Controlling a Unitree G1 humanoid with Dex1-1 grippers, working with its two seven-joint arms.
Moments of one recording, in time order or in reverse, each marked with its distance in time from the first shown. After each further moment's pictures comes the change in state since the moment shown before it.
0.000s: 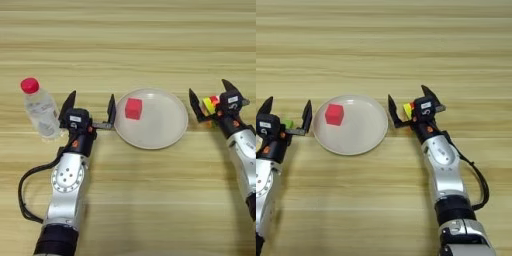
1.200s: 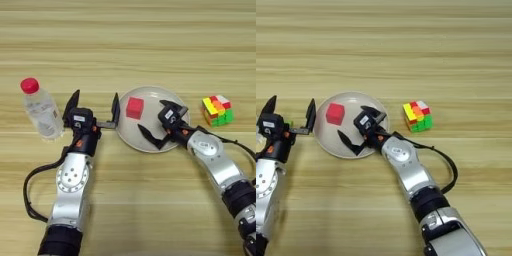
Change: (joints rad) left arm 0.006 -0.024 -0.032 -0.023 0.004 0.001 0.026; right arm -0.078 0.042 0.308 0.044 -0.186 0.244 0.135
